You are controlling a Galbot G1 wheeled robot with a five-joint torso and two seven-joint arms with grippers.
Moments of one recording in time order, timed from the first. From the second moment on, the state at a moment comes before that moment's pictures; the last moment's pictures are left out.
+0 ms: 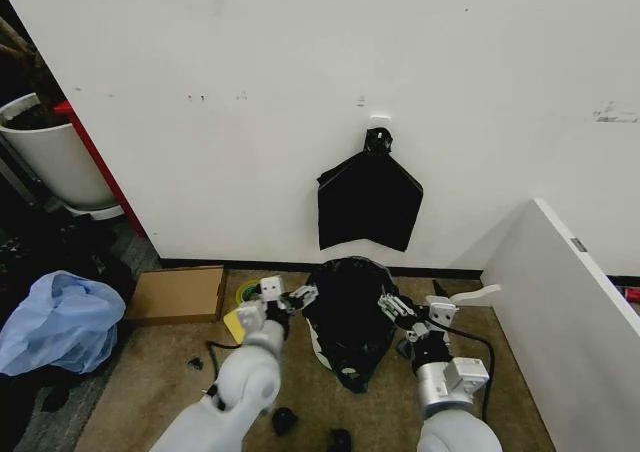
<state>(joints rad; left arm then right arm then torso) 1.27 -1.18 -0.09 -1.96 -0.50 0.04 -0.42 -1.62 1.39 0.28 2.18 0.18 0.07 0.29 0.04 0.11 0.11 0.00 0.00</state>
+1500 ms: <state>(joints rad) 1.89 -1.30 -0.32 -2.15 0.09 -0.51 -0.33 -1.93 1.45 0.50 2.17 0.02 0.43 0.11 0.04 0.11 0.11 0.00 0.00</state>
